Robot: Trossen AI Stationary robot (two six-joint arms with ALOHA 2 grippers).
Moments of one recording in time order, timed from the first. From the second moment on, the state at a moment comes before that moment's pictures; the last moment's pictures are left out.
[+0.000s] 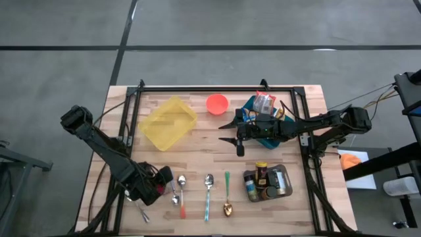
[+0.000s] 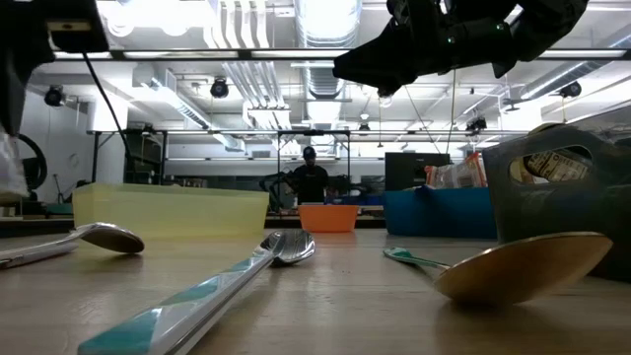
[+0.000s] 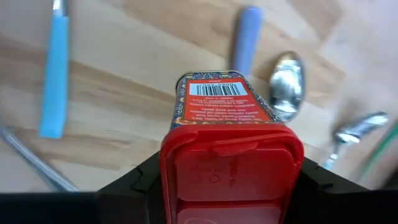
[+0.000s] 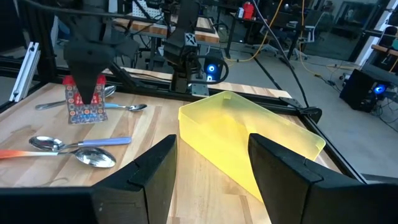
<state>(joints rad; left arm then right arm) -0.75 1.40 0.92 -0.84 -0.17 -2.74 -0.06 1.43 0.68 0.60 -0.04 -0.13</state>
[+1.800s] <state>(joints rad) -0.01 1.77 1.13 -0.44 -0.01 -1.60 -0.06 1.43 0.68 0.60 -0.04 -0.13</state>
